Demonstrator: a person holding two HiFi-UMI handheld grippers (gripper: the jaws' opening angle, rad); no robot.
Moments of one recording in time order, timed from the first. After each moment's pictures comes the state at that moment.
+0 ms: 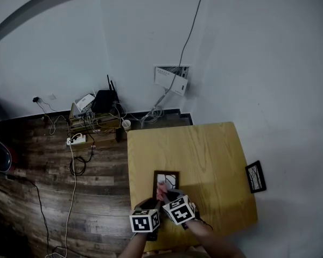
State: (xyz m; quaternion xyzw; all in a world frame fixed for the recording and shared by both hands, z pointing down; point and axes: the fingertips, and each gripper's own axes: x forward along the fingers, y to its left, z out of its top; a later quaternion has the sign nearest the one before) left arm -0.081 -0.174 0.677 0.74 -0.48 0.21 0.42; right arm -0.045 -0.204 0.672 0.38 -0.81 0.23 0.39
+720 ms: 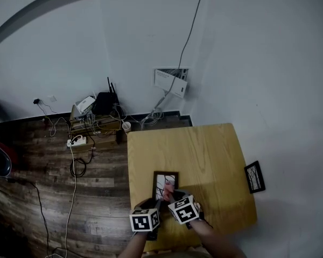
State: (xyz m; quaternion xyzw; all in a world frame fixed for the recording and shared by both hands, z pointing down) left arm -0.082 -0.174 0.678 0.74 -0.49 0.21 0.42; right arm -0.016 -0.205 0.672 0.41 -0.79 0.23 0.39
